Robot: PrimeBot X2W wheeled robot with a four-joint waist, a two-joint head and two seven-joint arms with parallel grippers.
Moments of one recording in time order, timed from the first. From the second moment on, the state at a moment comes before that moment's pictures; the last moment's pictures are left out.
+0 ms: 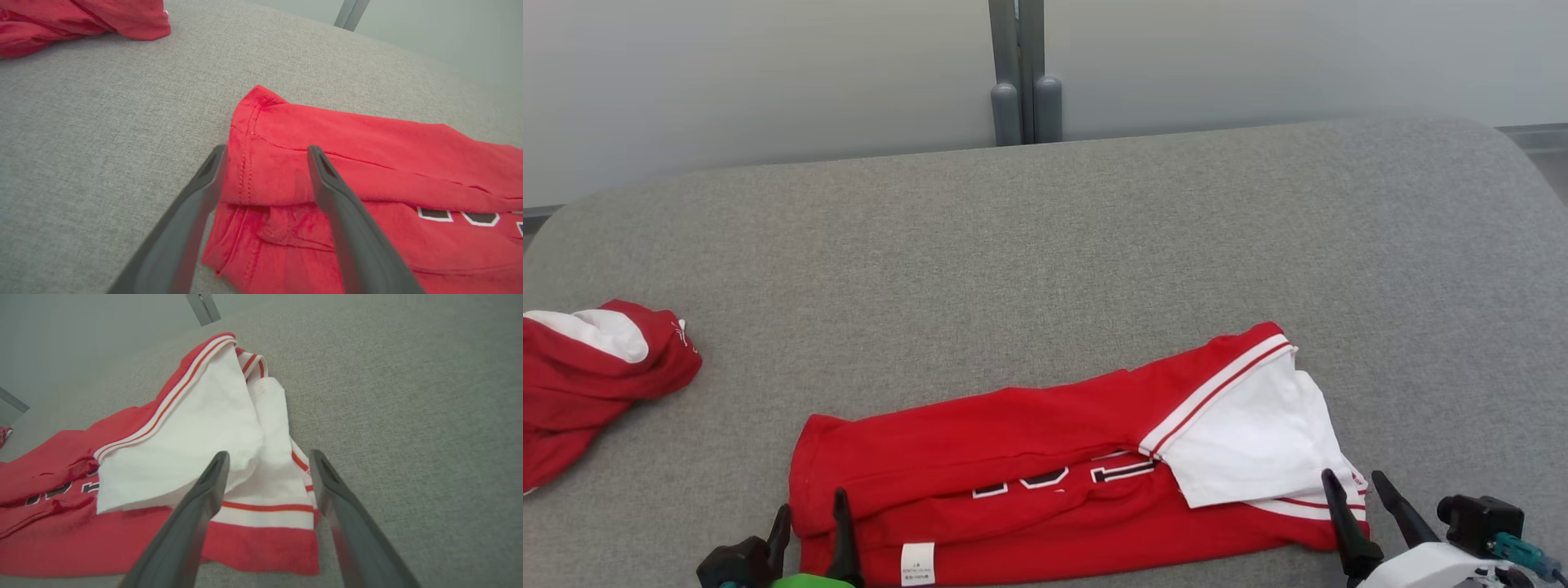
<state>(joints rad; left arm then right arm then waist) 0.01 0.05 -0.10 0.50 -0.41 0.01 -0.26 0.01 -0.24 0.22 0.45 0.58 0.13 -0.26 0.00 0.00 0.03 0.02</state>
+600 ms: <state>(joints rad) -0.03 0.05 -0.14 0.43 -0.36 0.02 -0.26 -0.23 -0.28 0.28 0.70 0.59 0.13 -0.26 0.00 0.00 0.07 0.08</state>
